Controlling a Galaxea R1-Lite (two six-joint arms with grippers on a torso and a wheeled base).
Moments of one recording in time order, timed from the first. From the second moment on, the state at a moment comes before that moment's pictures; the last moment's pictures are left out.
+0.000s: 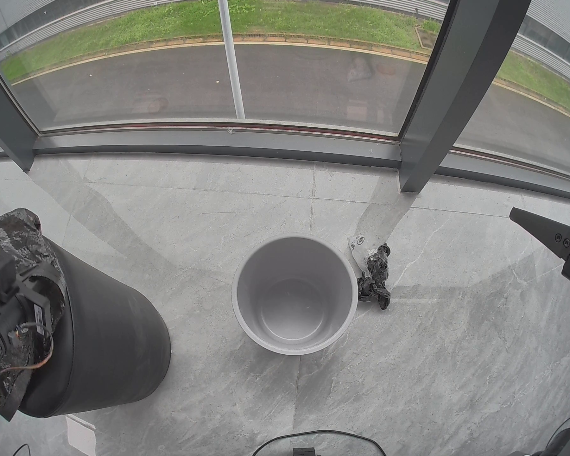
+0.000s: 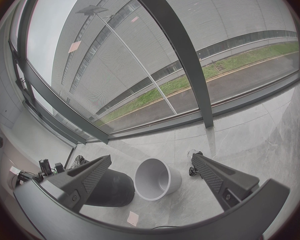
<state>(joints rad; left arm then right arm) -0.14 1.05 -0.41 -0.41 0.24 0.40 0.31 1.02 -0.52 -0.45 0.14 0.44</state>
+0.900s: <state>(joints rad) -0.49 1.17 -1.19 -0.09 0.00 -0.92 0.65 1.35 -0.68 -0.55 0.12 0.33</state>
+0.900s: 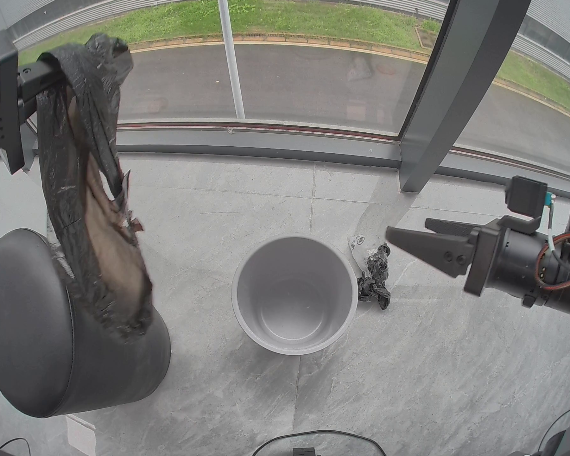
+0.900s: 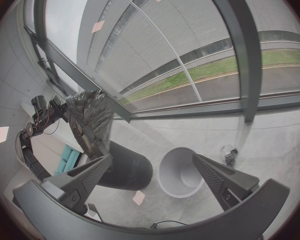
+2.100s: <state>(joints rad) -0.73 1.22 -1.24 -0.18 -0.11 -1.10 1.09 1.92 -0.91 -0.82 -0.25 0.32</state>
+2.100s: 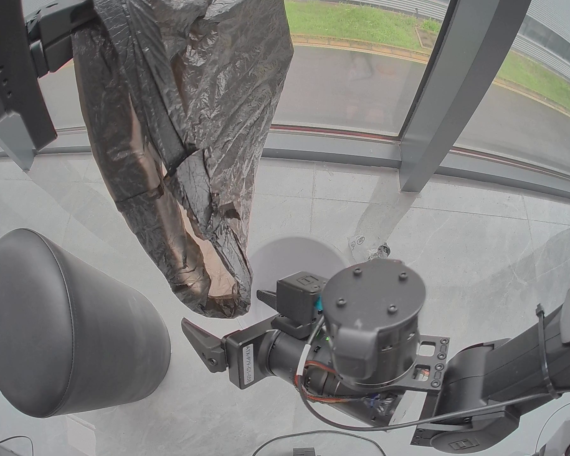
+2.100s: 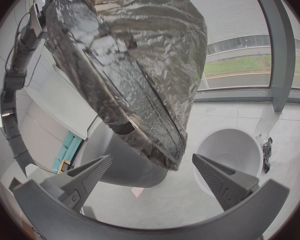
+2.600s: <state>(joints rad) -0.74 1.21 -1.24 -0.18 -0.12 -1.11 0.99 2.03 -1.03 -0.82 -0.30 0.28</state>
